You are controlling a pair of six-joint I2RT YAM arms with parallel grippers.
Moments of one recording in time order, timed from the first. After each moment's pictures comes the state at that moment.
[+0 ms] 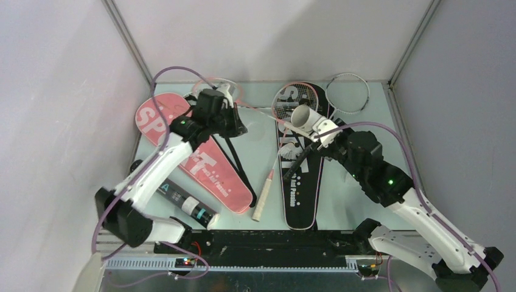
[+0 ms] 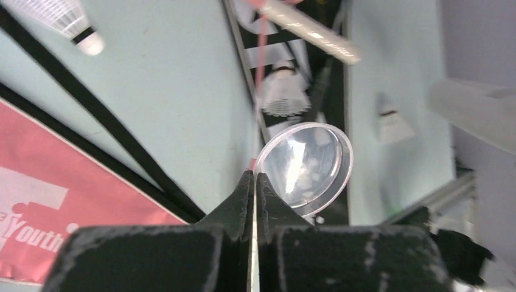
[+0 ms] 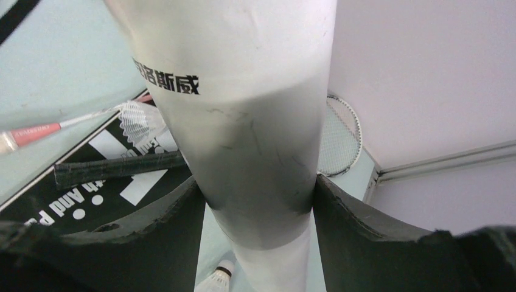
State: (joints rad) left arm -0.51 1.30 1.32 -0.62 0.16 -0.52; right arm 0.71 0.85 0.95 -0.41 0.26 -0.54
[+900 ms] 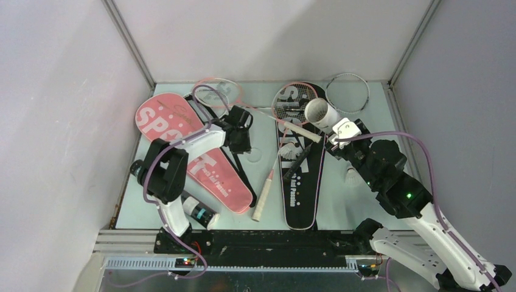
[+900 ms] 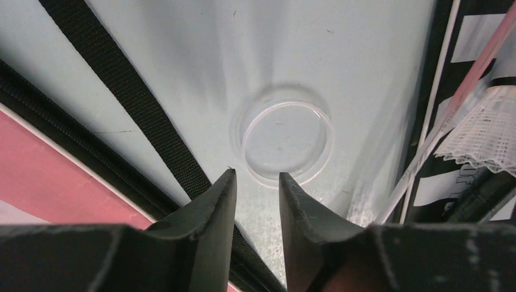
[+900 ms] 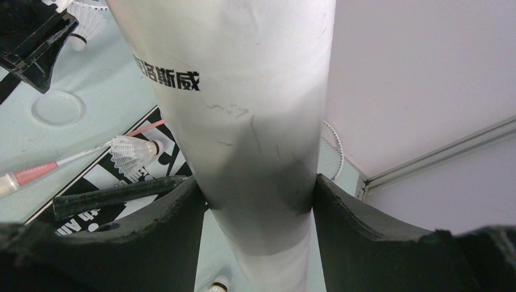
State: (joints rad) left arm -0.51 1.81 1.24 -0.53 -0.04 -0.56; right arm 0.70 0.69 0.95 -0.37 0.28 -0.50
